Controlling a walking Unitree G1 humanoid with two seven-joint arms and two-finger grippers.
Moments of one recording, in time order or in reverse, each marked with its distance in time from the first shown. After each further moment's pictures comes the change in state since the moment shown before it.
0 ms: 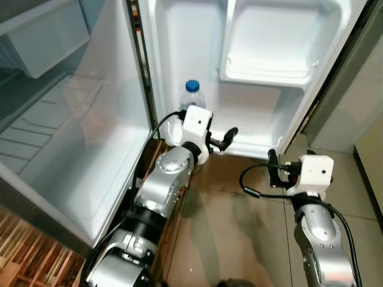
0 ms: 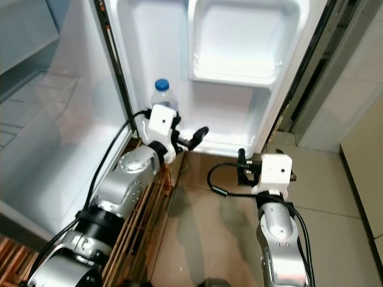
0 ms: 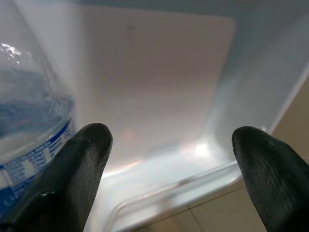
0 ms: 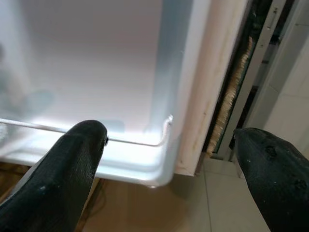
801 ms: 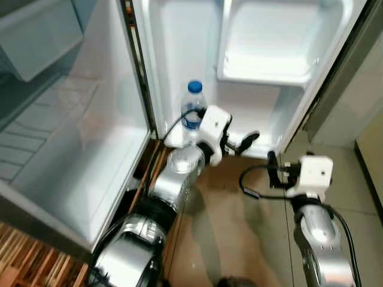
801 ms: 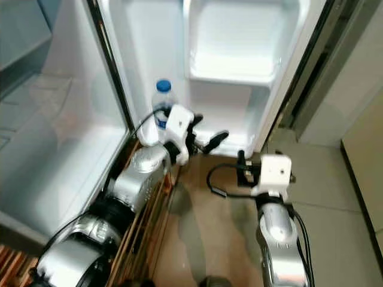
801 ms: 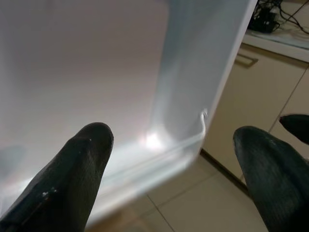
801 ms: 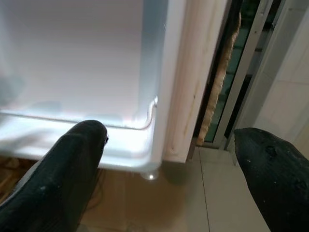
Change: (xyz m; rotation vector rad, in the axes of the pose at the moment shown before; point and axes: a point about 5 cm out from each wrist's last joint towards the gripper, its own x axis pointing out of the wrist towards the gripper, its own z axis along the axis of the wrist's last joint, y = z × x) left arm -0.020 -0.009 -0.018 -0.019 -0.046 -0.186; right arm -0.007 -0.004 -0.006 -0.003 0.026 -0.023
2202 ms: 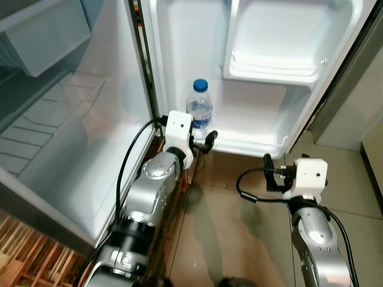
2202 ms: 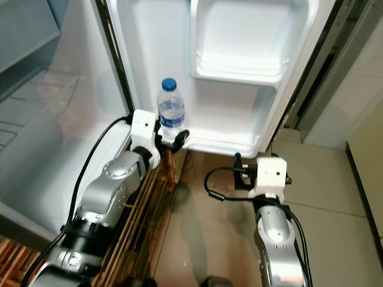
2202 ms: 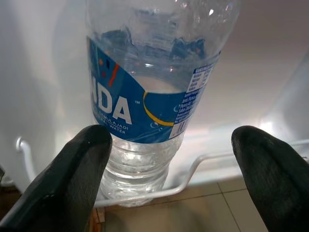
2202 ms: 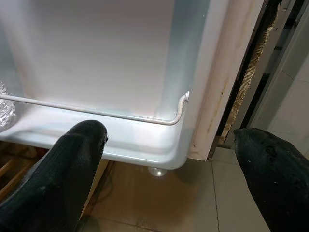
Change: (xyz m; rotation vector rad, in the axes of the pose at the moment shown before) left arm -0.016 0.031 0.015 -0.011 0.116 0.403; right arm 0.002 0.005 -0.003 -0.002 0.013 0.031
